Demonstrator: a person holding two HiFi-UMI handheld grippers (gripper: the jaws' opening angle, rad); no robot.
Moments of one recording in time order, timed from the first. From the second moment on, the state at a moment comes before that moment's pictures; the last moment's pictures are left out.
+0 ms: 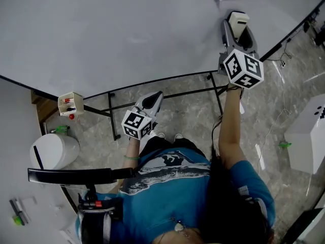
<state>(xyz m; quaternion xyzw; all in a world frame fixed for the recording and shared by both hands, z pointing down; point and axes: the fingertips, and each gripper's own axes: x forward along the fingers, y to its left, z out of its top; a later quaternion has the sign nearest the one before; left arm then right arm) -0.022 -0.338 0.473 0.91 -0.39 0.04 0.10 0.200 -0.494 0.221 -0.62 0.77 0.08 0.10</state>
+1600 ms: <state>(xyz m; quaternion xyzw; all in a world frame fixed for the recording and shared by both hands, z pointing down) -0.028 -0.335 0.480 0.91 -0.39 0.04 0.11 0.113 -0.490 0.271 -0.60 0.79 0.09 0.00</state>
